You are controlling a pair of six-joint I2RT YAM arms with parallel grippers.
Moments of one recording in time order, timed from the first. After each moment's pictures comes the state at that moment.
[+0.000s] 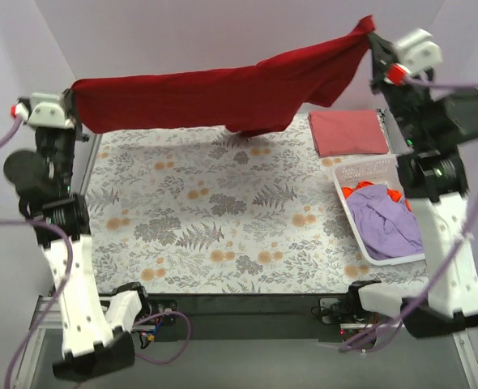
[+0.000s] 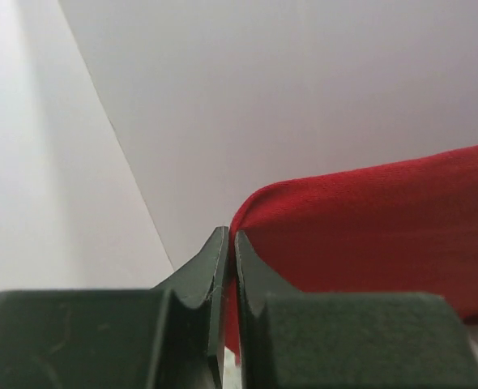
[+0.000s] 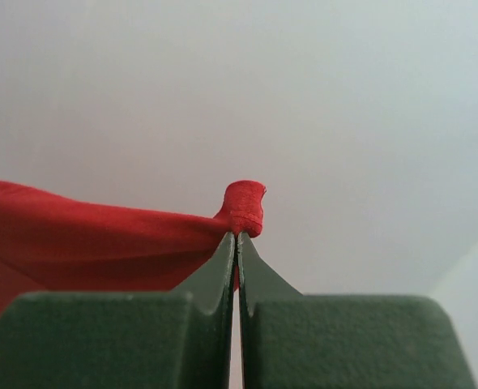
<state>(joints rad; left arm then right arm) 0.28 0.97 1.31 0.05 0.30 0.12 0.26 1.25 1.75 -0.04 -0.22 -0.45</state>
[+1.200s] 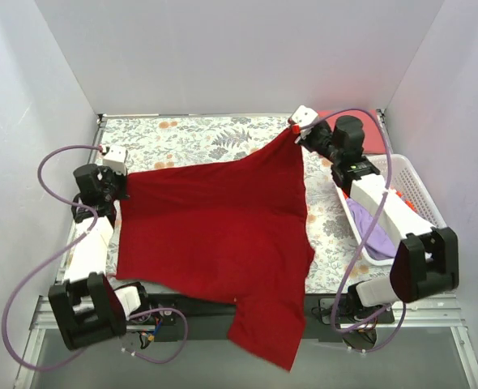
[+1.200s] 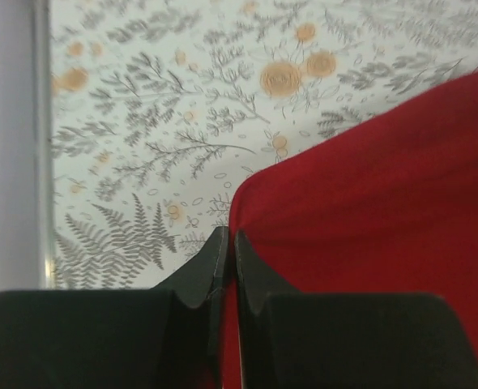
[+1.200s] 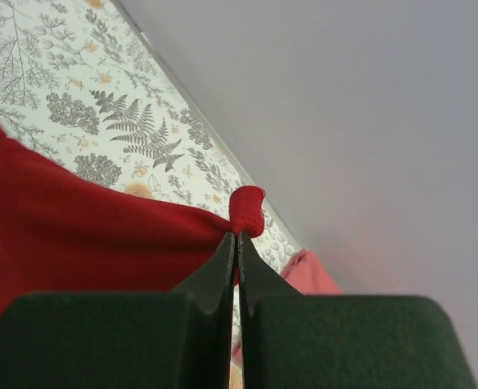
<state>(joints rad) 0.28 1.09 0.72 -0.05 0.31 0.33 0.30 1.39 1.09 0.19 -0.37 -0.64</state>
